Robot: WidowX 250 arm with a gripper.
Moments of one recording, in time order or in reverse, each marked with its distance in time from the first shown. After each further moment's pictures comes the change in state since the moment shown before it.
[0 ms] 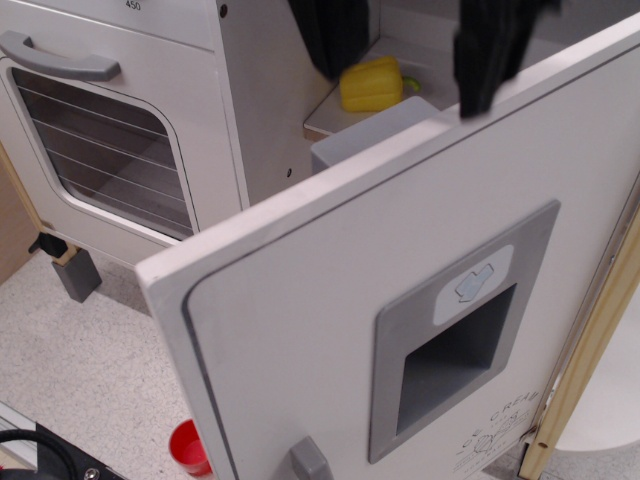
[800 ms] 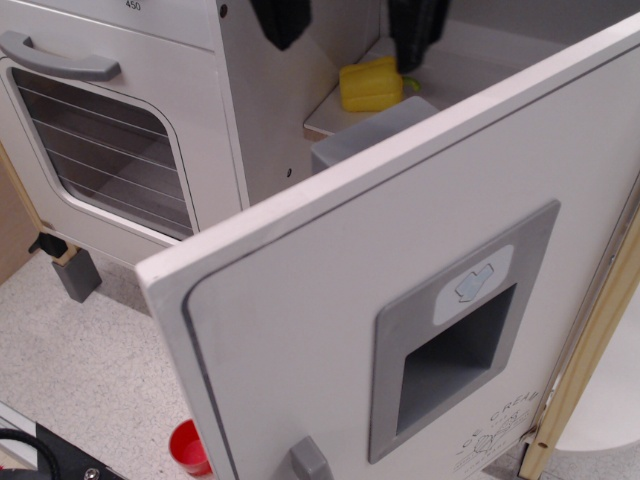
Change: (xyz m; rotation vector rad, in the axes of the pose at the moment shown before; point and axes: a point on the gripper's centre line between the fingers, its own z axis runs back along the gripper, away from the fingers) arm 0.022 0.043 -0.004 0.011 0.033 0.142
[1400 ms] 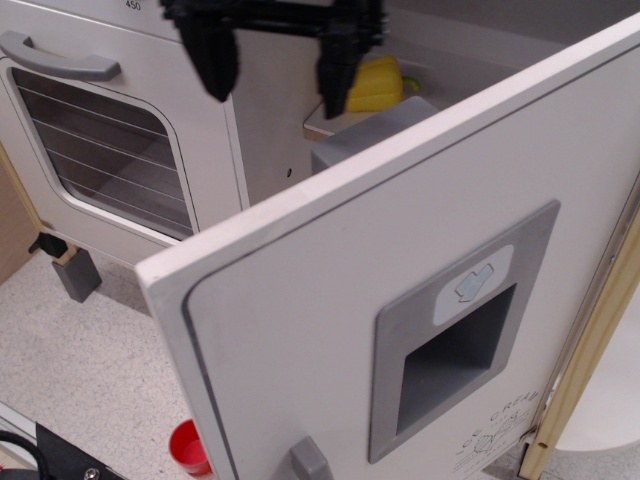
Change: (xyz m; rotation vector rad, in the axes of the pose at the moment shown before) arm 0.007 0.043 -0.035 0.093 -0.046 0.178
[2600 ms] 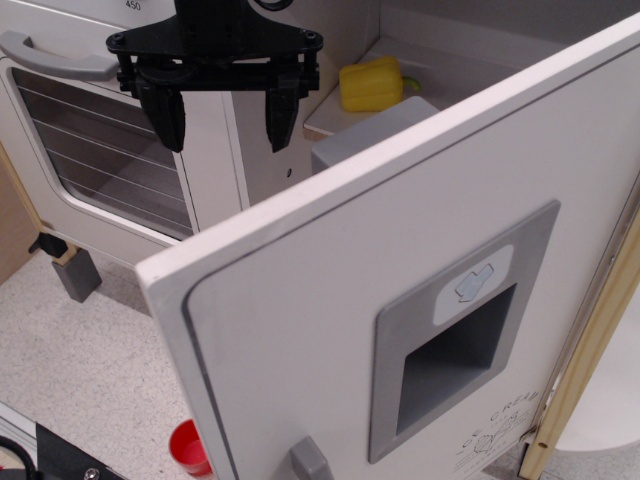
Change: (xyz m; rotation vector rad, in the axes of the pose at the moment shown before) arm 0.010 0.051 -0.051 0.119 -0.058 0.348
